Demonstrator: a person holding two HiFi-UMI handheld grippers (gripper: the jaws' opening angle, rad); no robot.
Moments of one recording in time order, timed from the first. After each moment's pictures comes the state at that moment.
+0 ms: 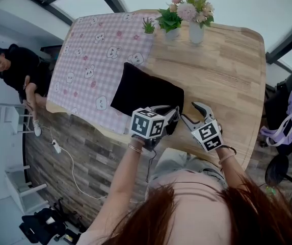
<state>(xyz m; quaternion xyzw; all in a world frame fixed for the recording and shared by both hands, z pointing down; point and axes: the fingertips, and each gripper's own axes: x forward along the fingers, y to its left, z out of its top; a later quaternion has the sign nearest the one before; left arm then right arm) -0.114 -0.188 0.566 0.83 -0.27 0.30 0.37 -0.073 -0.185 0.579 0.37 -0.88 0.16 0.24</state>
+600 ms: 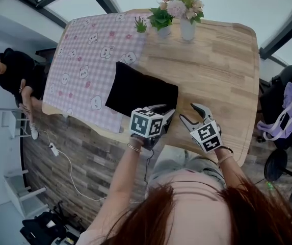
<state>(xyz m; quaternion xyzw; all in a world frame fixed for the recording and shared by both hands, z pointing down) -0.101 -0.172 0.576 0.83 -0.27 0.31 0.37 -0.051 -0.162 0.584 0.39 -0.87 0.16 0.25</state>
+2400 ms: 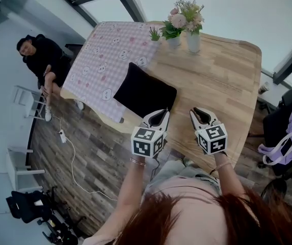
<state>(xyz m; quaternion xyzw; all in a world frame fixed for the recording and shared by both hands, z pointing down) -0.068 -0.129 0.481 0.82 -0.49 0.22 0.20 0.024 -0.146 0.526 0.40 -0.89 0.20 0.12</state>
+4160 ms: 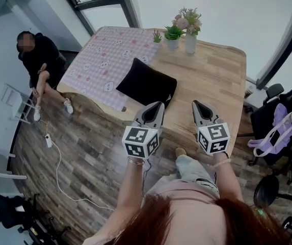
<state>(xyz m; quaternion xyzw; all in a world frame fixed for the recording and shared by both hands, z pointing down) -0.113 -0.016 0.373 0.86 -0.50 0.07 0.11 0.003 -0.039 0.409 0.48 -0.87 0.07 0.07</state>
